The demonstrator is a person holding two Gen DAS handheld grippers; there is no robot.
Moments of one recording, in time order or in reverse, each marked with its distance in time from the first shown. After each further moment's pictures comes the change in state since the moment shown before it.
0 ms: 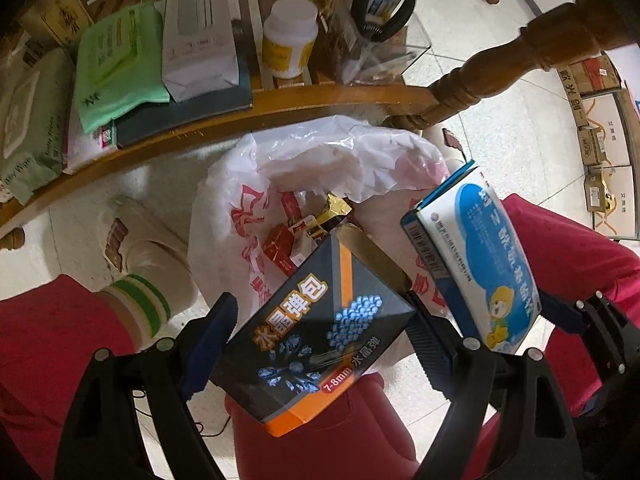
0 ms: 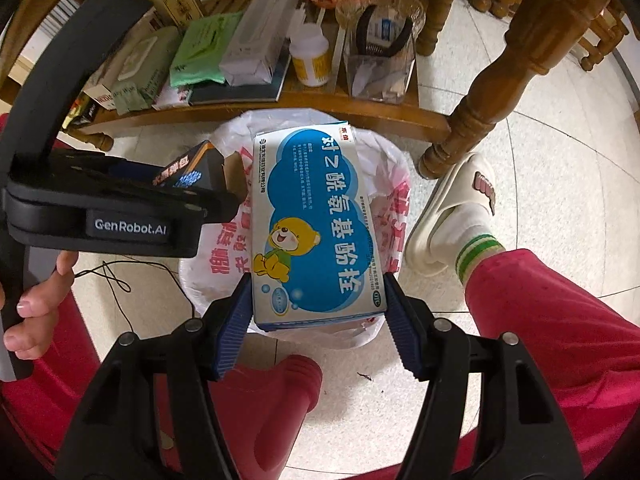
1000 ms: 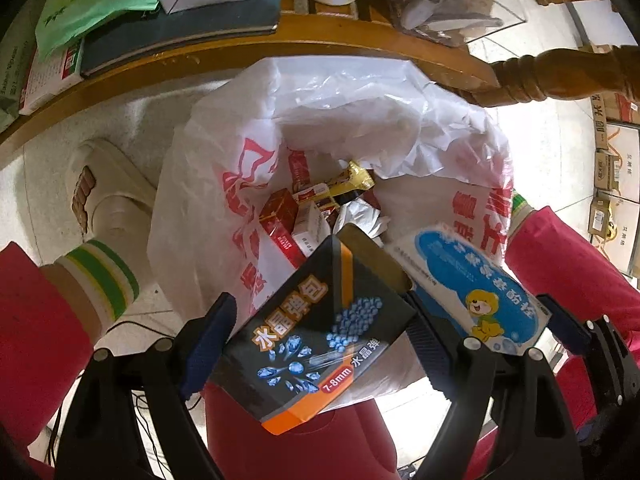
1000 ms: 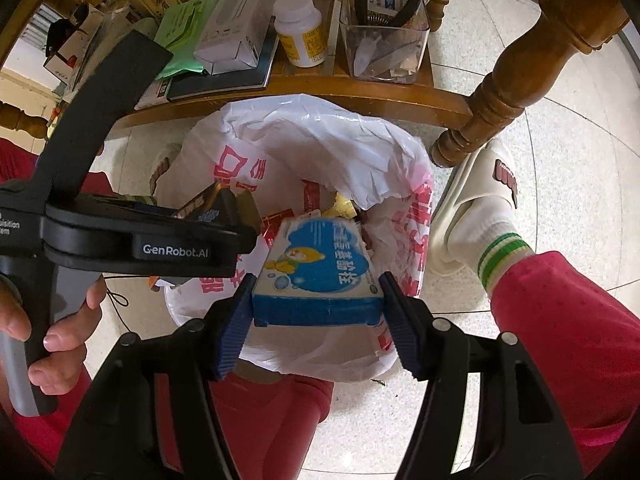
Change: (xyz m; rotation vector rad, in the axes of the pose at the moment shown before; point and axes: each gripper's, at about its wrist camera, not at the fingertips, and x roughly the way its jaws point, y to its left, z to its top) left arm 0.068 0.031 0.016 -0.148 0.180 -0.040; right arm 0.038 -0.005 0.021 0.049 0.038 0.029
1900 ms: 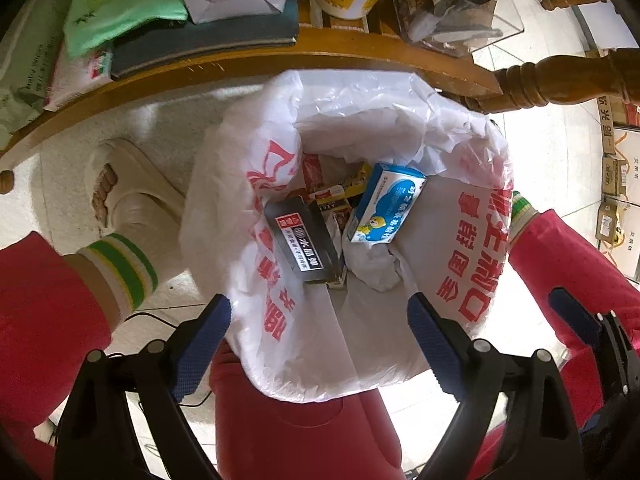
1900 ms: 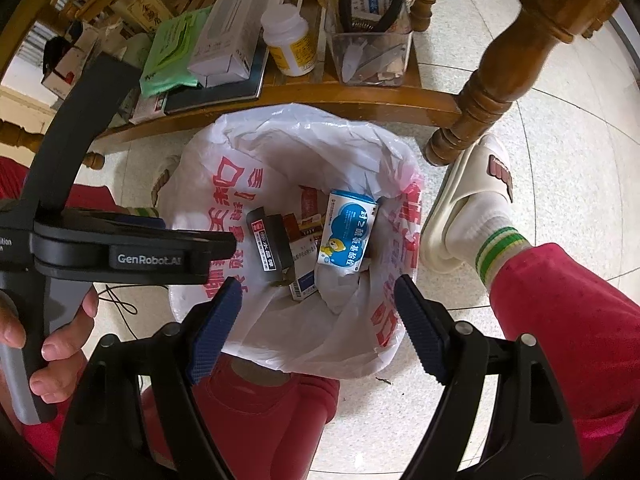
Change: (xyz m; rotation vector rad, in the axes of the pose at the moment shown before) left arm -0.022 0.001 -0.011 -0.002 -0.040 0.041; right arm -0.014 -0.006 -0.004 0.054 -0.028 0.004
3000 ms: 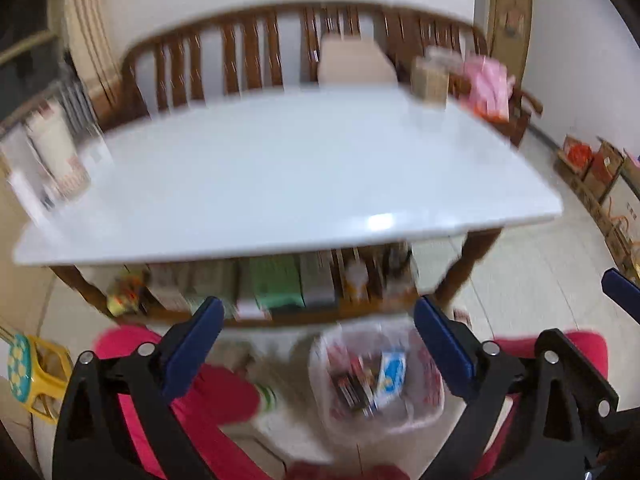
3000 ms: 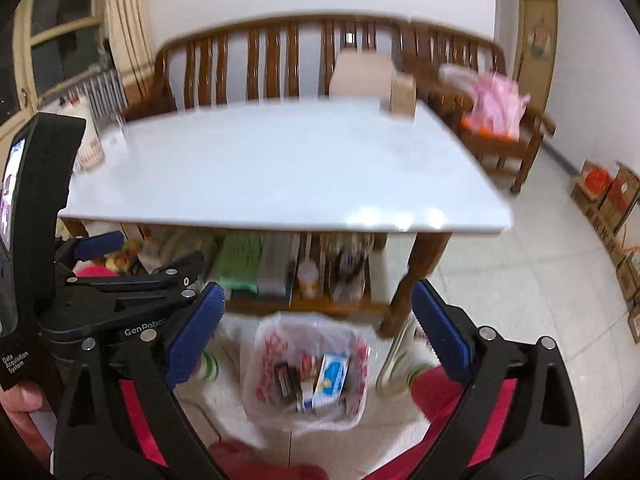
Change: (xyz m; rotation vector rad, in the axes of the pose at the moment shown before) left arm -0.299 -0.065 -0.186 0.078 -0.997 0.258; right arm -0.297 0.067 -0.089 -0.082 -0.798 -0.101
